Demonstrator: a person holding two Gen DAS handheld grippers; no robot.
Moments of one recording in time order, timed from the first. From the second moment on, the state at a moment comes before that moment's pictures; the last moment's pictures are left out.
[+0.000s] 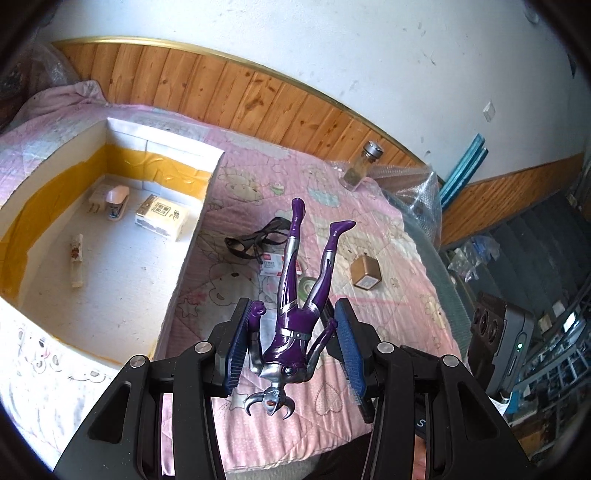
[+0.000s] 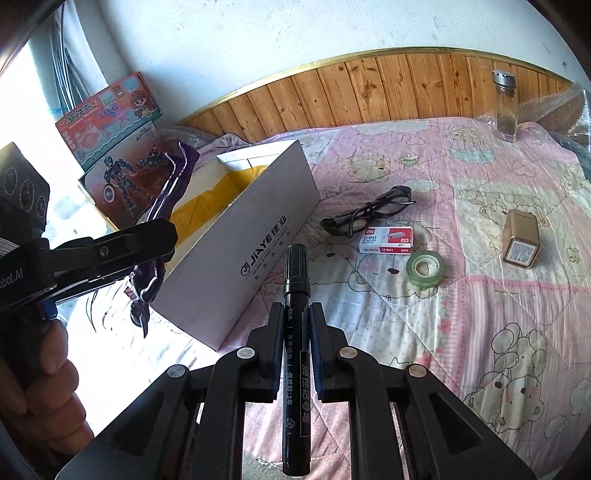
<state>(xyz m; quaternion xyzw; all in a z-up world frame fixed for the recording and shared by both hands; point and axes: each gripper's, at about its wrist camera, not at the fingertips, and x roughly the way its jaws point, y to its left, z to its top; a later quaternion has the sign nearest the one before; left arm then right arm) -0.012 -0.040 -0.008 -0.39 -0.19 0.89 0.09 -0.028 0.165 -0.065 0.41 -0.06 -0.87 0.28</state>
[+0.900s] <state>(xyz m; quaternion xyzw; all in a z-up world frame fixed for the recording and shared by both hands) 0.011 -0.121 0.010 -0.36 -0.26 0.89 0.06 -0.026 0.098 -0.007 0.37 -0.02 -0.86 0.34</state>
